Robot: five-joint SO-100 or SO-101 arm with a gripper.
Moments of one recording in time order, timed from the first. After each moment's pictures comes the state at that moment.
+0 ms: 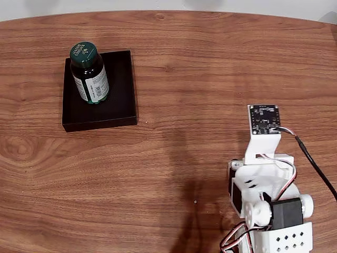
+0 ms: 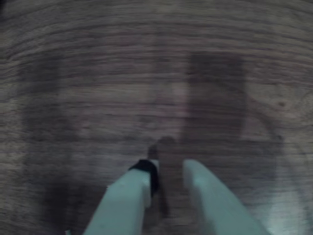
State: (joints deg) arm -1.6 190.1 174.7 60.2 179.3
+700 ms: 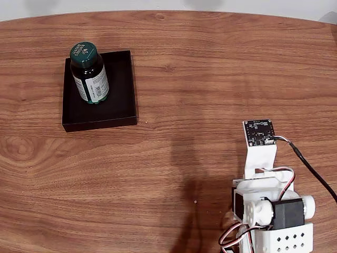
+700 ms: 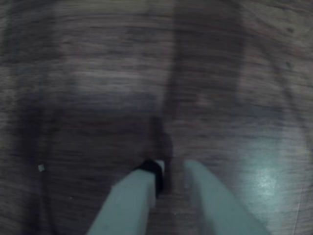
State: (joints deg) arm 0.8 190.6 174.7 75.4 182.8
